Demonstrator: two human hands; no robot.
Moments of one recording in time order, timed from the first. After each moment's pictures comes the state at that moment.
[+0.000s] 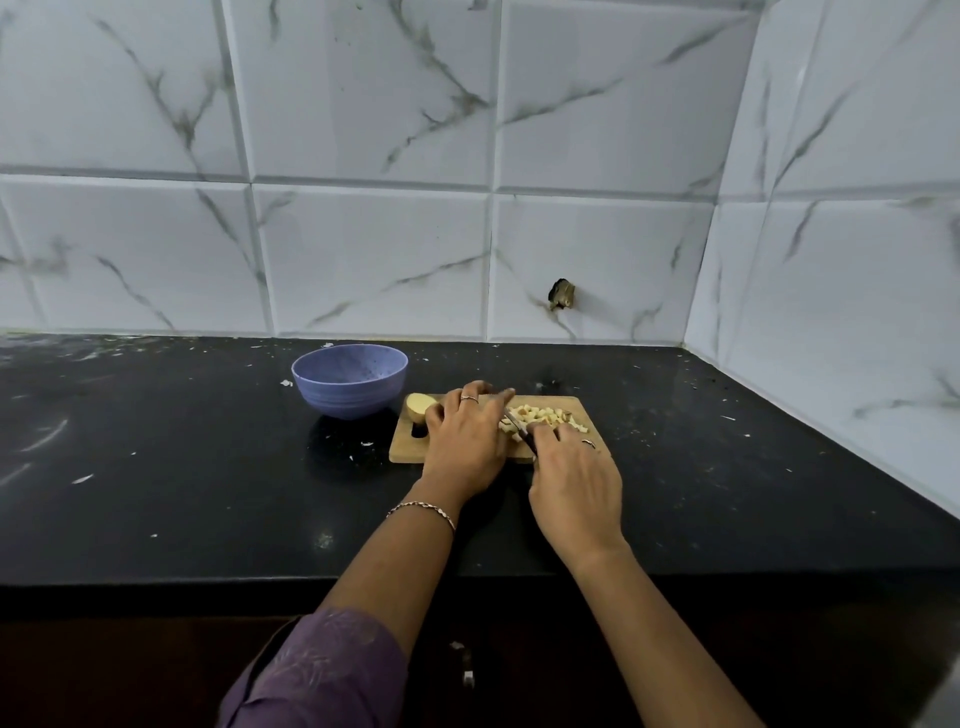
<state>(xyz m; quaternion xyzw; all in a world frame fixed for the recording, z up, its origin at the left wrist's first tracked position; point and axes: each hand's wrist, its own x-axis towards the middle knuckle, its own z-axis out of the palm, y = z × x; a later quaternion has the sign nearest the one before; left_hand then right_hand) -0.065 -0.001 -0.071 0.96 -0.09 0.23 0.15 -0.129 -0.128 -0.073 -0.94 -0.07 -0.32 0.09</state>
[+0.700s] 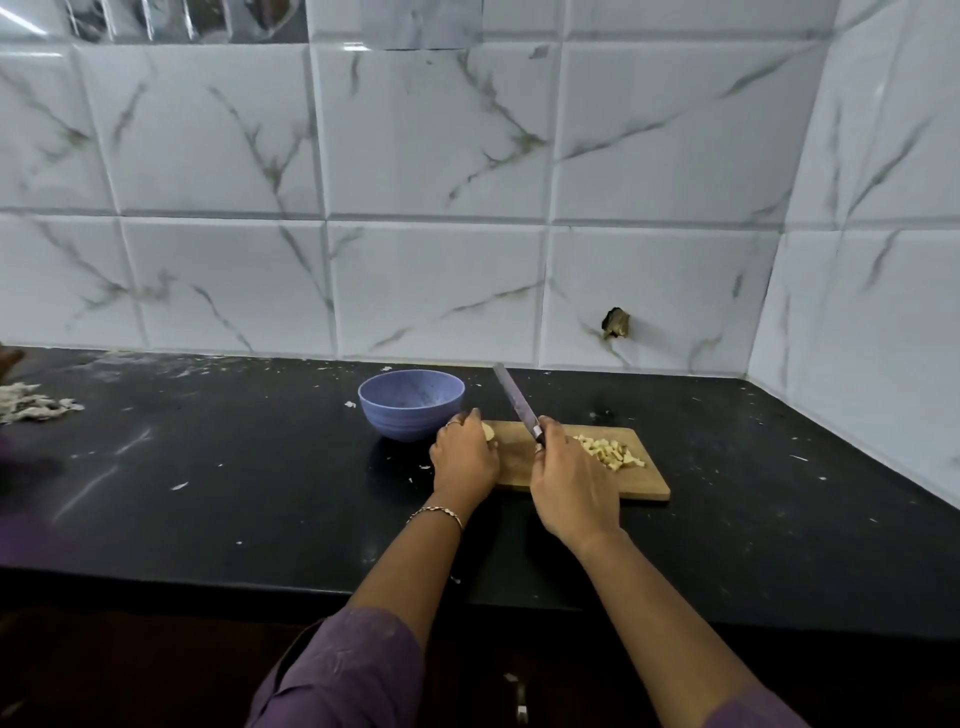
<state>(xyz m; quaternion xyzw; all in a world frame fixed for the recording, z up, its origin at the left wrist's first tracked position) -0.051 0.051 -0.065 0.94 0.08 0.20 0.26 -0.096 -0.081 -0.061 -0.93 -0.09 -0.27 0.22</state>
